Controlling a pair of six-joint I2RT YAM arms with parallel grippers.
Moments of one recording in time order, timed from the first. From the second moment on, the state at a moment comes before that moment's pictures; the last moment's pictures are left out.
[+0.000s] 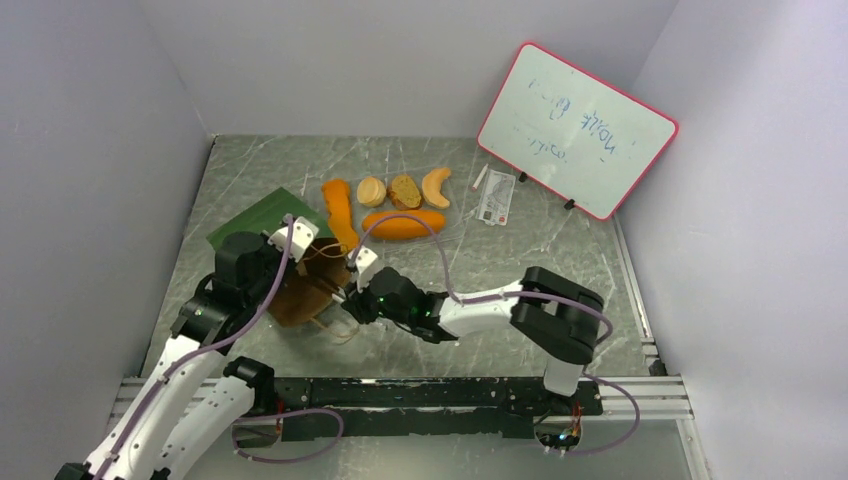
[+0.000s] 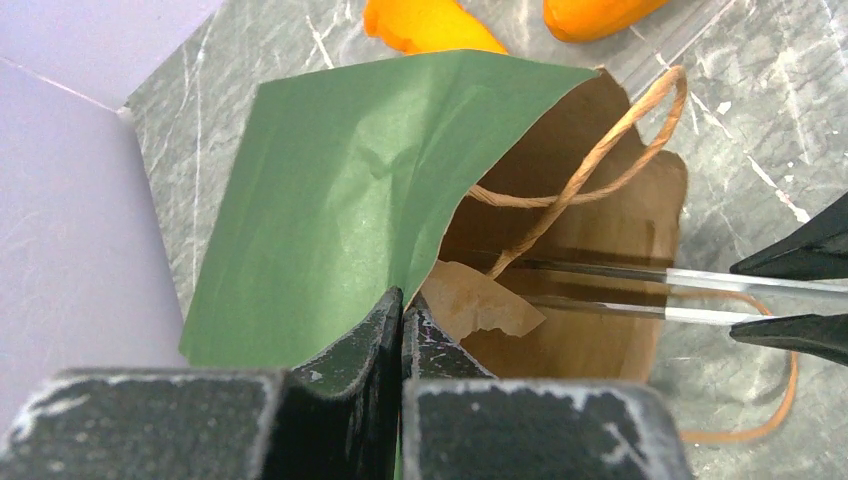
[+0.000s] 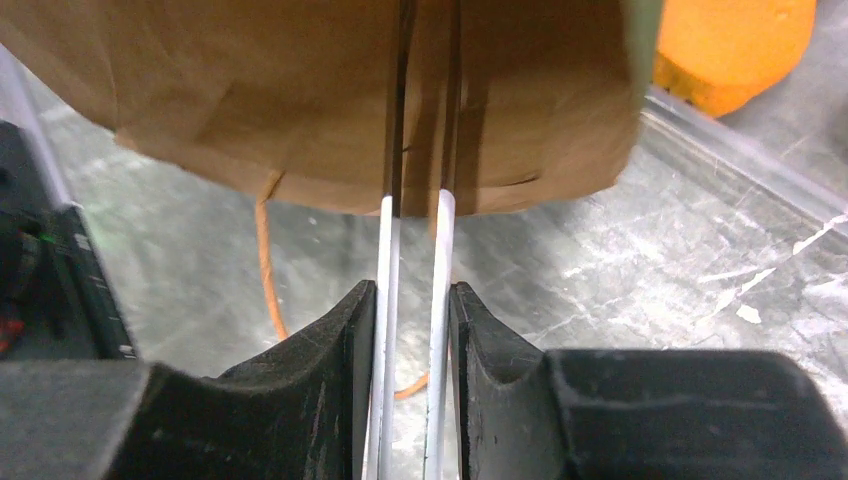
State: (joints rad) left arm -0.38 0.66 0.68 -0.49 -0.11 0.40; right arm 1.18 1.81 0.85 0.55 0.12 0.21
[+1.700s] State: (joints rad) left arm -0.38 0.62 0.68 -0.52 -0.07 0.39; right arm 1.07 1.92 0.95 0.63 -0.27 1.46
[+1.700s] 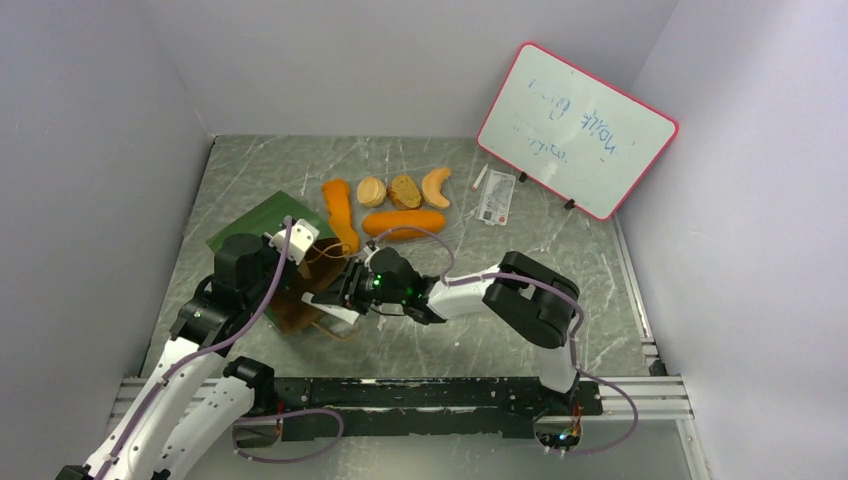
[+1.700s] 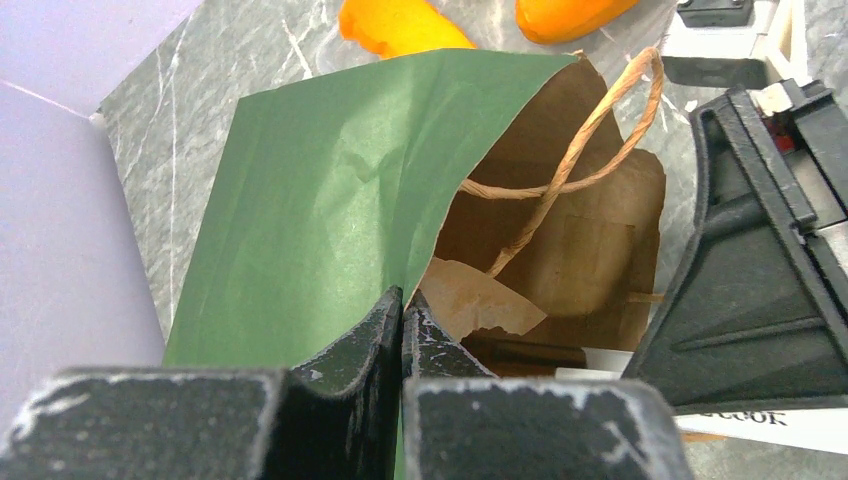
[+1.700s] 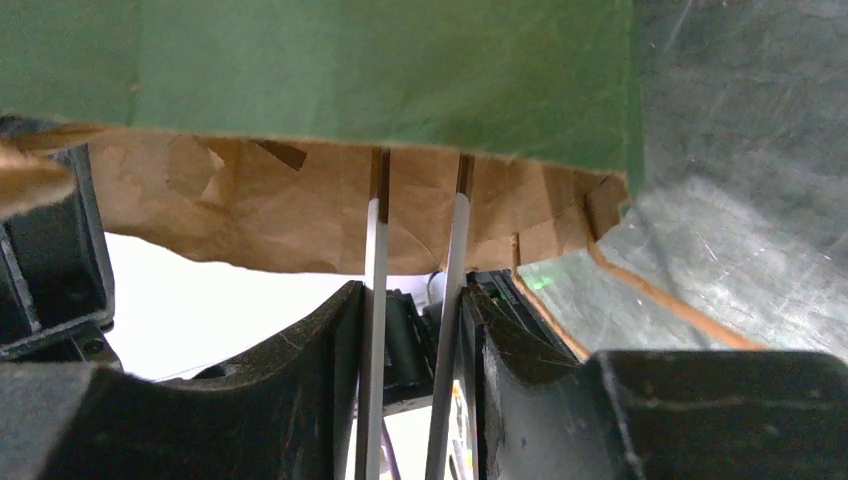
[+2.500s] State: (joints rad) left arm -0.40 0.63 0.68 -0.51 -0.07 0.38; right arm 1.06 1.96 0.99 0.73 -0.29 1.58
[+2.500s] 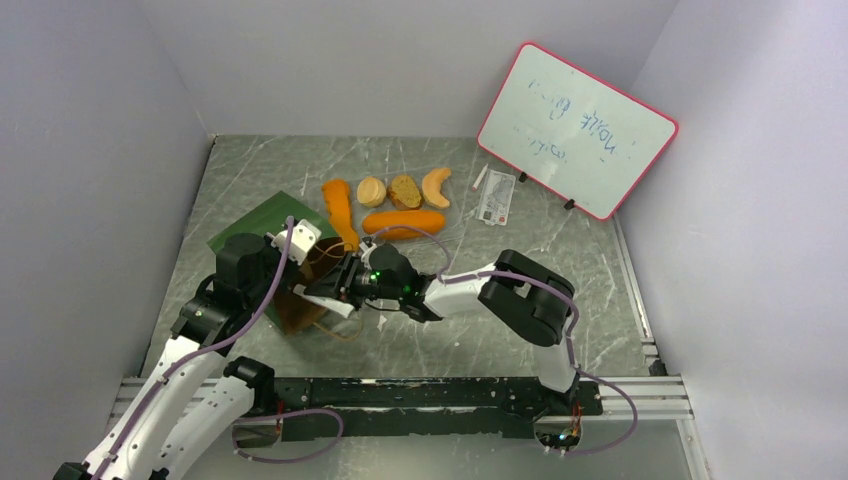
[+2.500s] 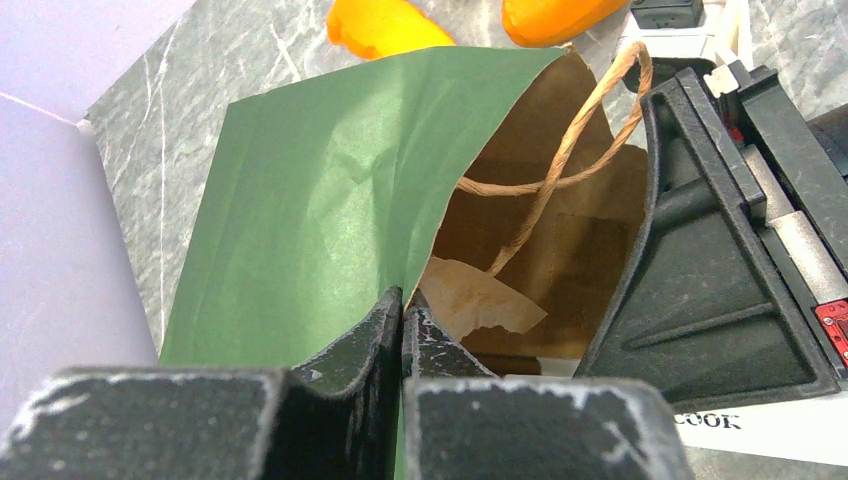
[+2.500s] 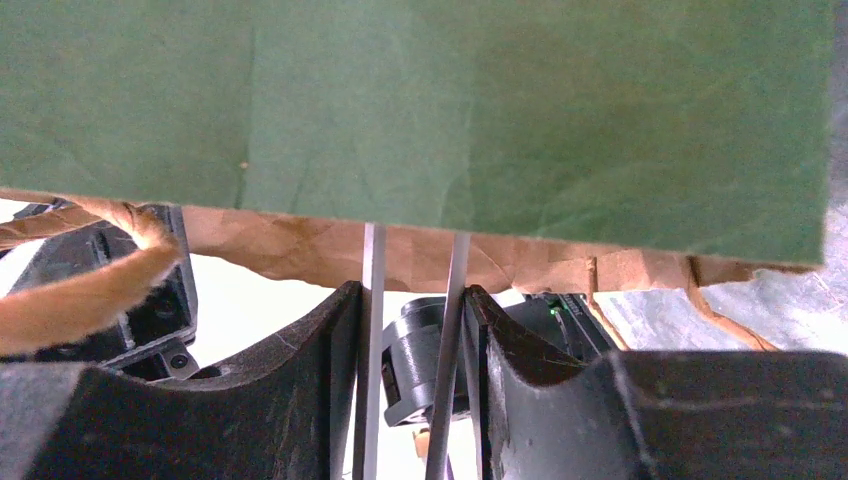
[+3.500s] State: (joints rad) left arm -0.41 0.63 0.68 -0.50 -0.07 0.37; right arm 1.06 1.97 1.02 0.68 -0.30 1.56
